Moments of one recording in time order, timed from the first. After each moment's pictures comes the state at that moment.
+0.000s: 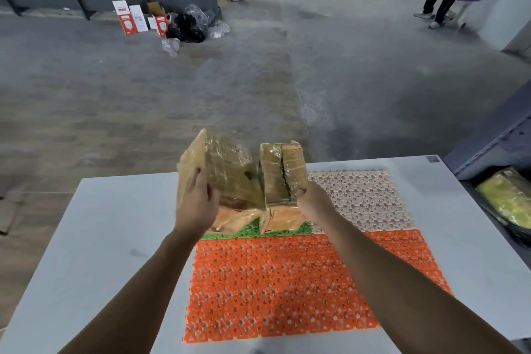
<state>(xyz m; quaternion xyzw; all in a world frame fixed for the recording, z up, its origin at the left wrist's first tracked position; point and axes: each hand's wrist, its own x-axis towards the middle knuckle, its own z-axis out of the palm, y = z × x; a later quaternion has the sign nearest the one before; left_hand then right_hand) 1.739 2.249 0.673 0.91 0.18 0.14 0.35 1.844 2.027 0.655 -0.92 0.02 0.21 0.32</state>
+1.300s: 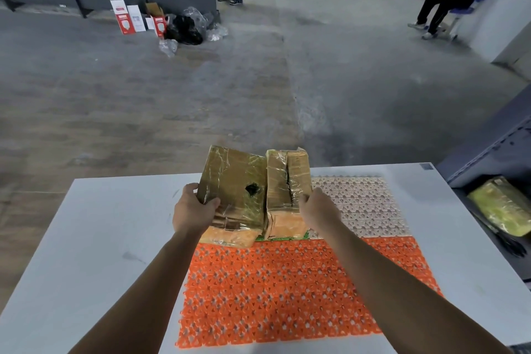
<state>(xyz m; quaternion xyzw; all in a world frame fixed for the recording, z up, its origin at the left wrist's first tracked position) 1.746 2.253 0.651 0.82 0.37 0.06 0.44 1.842 2.013 0.653 -0.97 -0.01 0.13 0.19</state>
